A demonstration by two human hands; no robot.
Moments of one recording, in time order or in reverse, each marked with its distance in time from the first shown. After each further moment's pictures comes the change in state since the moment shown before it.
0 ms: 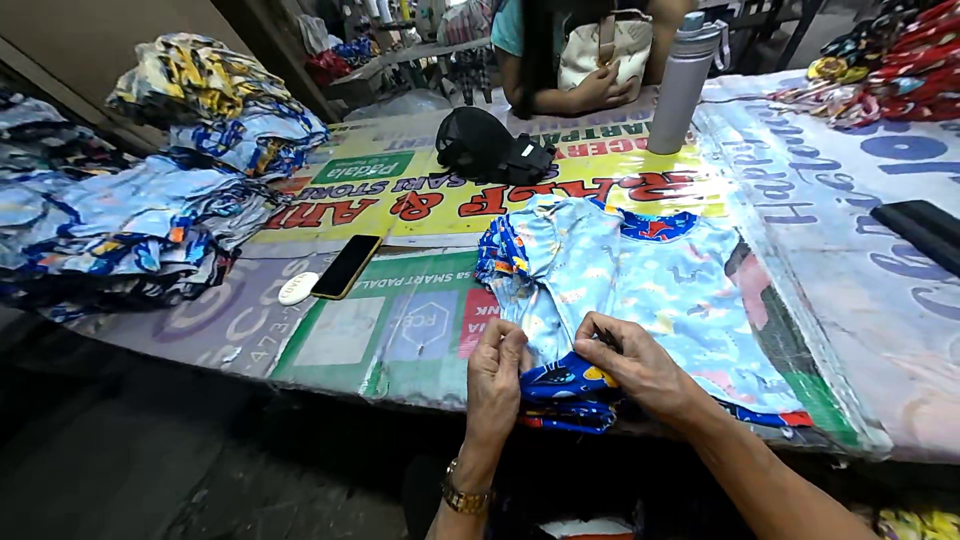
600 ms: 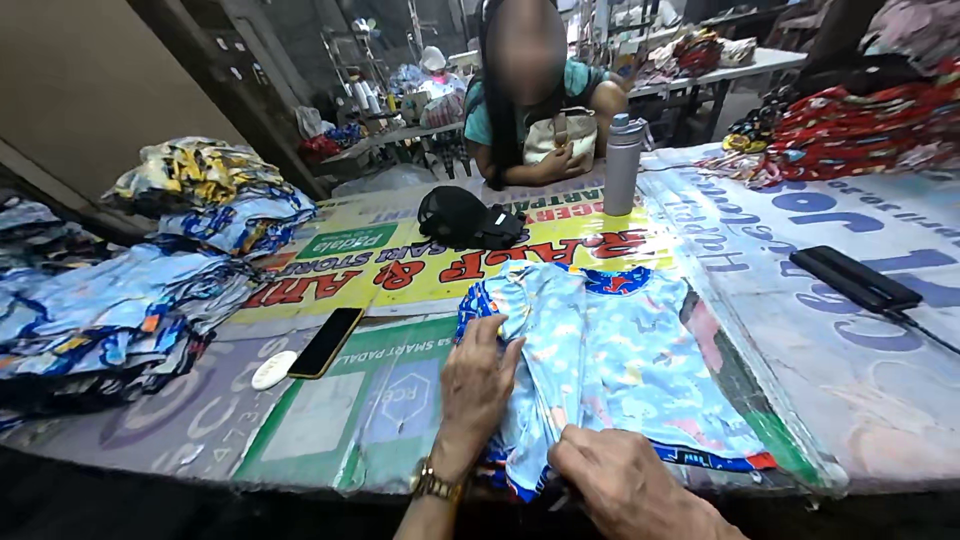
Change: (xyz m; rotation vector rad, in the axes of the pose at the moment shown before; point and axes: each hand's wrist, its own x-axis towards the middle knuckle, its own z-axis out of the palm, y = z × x) left_hand 0.081 0.005 0.006 1.063 -0.118 0.401; right_hand -0.035 -0.001 0.026 -1.141 0.227 -0.650
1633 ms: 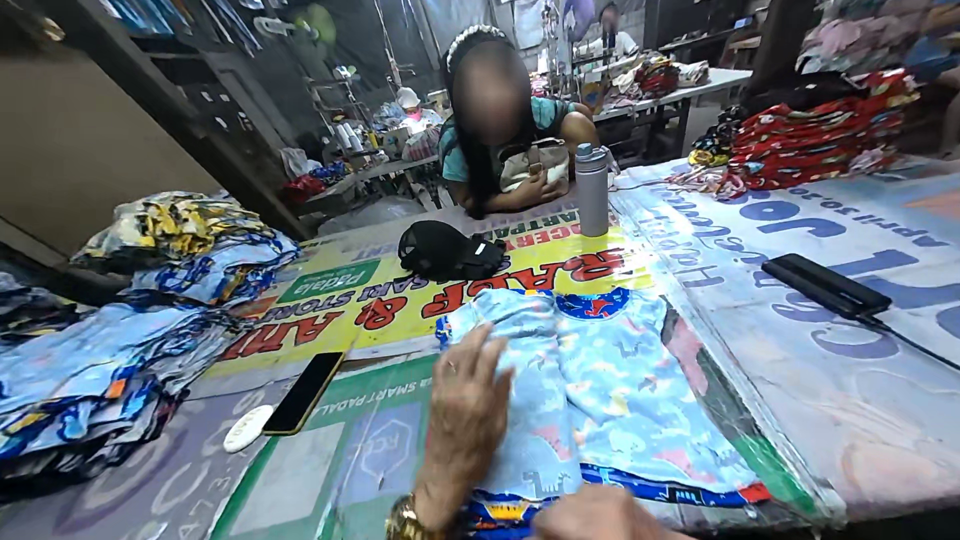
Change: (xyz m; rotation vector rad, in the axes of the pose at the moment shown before) left_hand 0.015 0.002 0.002 0.134 0.060 0.303; right_hand -0.005 -0.010 0.001 0.254 0.019 -0.108
